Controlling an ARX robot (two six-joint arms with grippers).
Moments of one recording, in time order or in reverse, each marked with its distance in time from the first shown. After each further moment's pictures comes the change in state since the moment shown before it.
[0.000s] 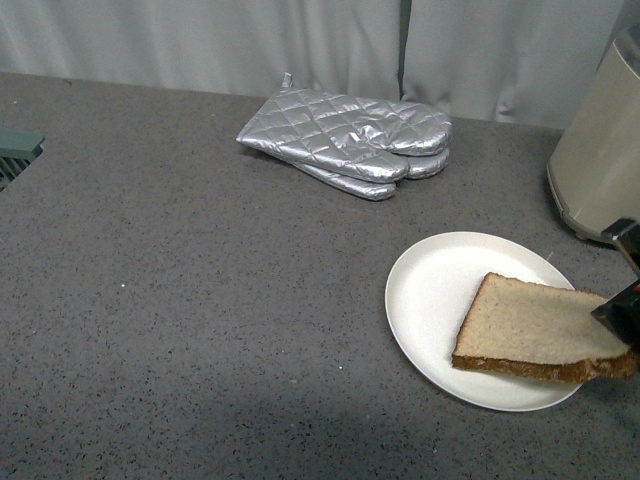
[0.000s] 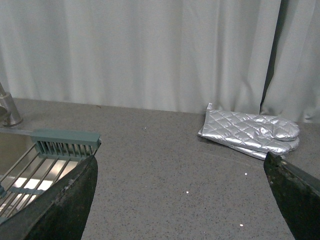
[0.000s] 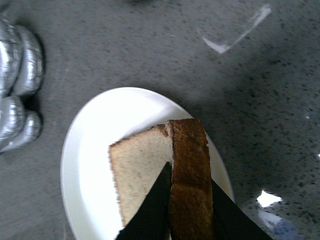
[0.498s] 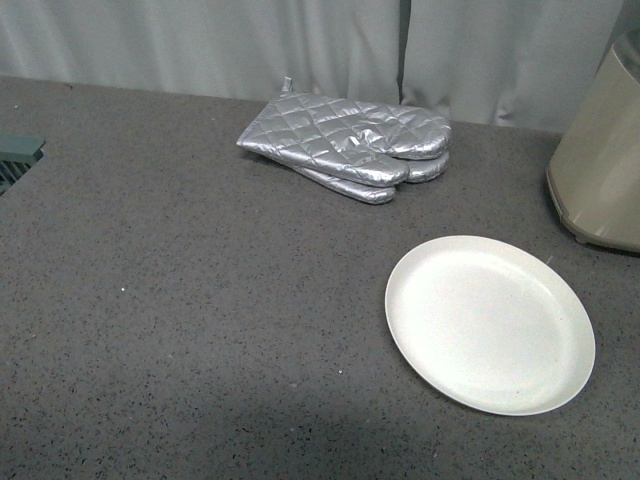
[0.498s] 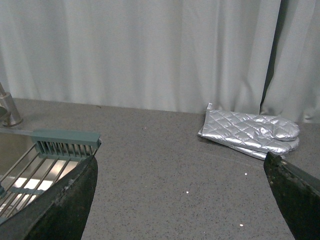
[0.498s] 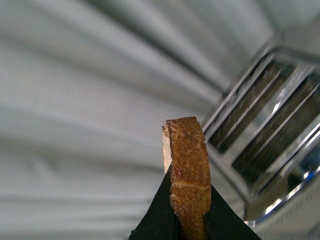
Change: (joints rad) left arm 0.000 0.000 0.000 0.000 0.000 0.000; right arm -0.230 -0.394 0.490 -0.368 0.146 -0.069
